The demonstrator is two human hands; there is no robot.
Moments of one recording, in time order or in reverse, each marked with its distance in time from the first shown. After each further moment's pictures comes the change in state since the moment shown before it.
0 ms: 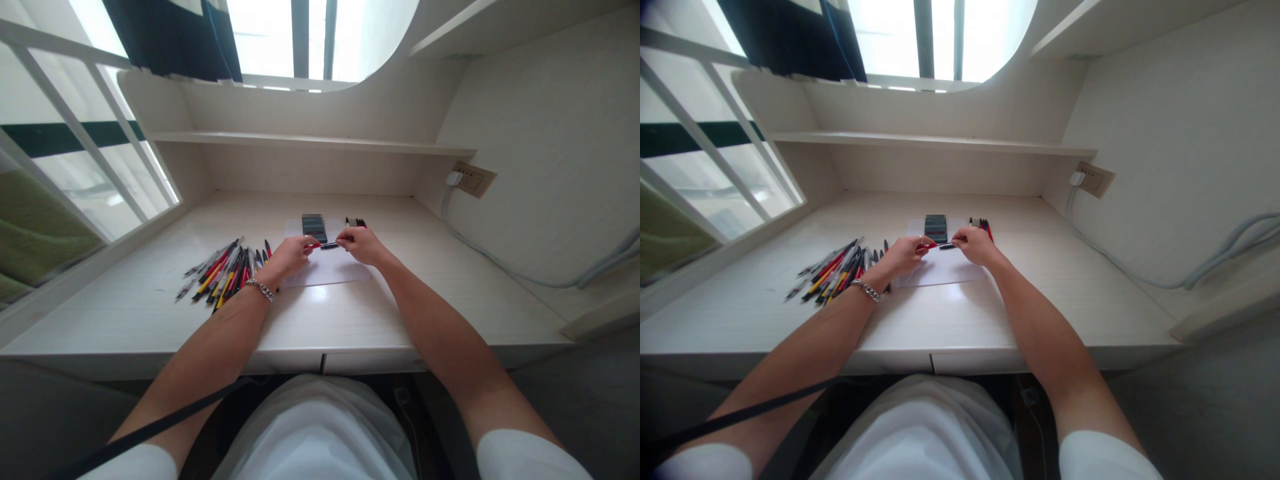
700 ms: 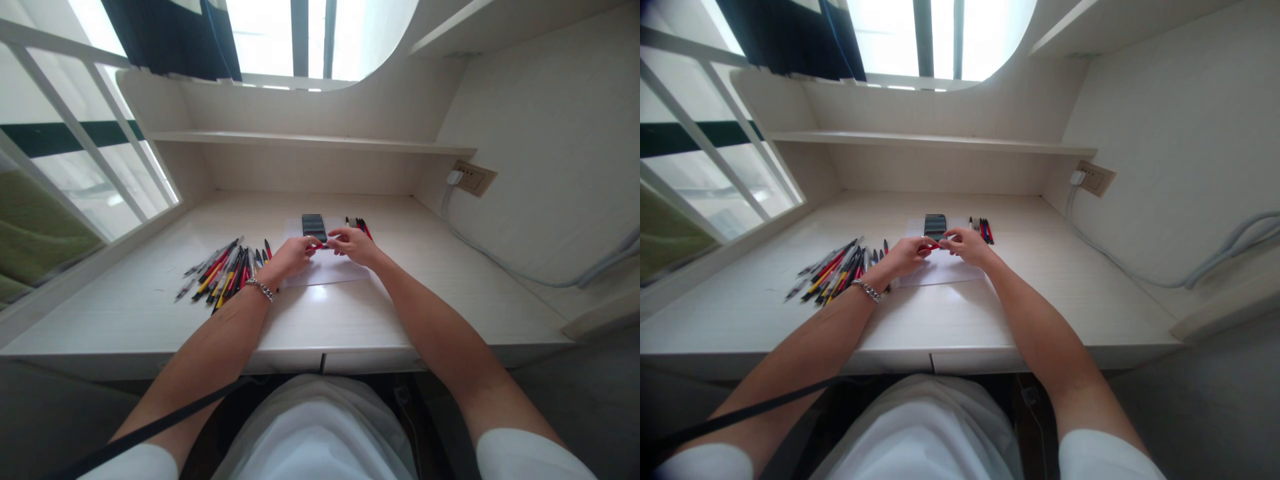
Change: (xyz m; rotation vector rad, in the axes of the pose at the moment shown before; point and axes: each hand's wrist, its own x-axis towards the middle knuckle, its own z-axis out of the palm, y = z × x) left_hand -0.001 0.006 -0.001 -0.058 -0.048 0.046; right_hand 0.005 0.005 0.018 0.476 -0.126 0.075
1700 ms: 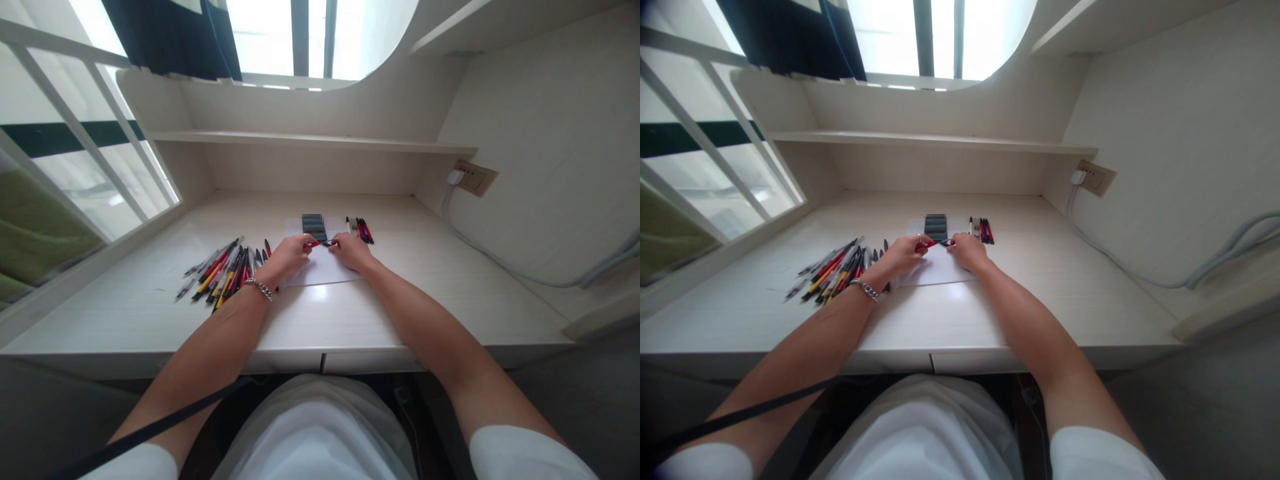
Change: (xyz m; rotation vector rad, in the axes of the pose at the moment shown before) left_hand 0.000 -0.003 -0.002 0.078 0.058 -0.073; right_hand 0.009 0.012 0.015 -0.835 0.110 0.057
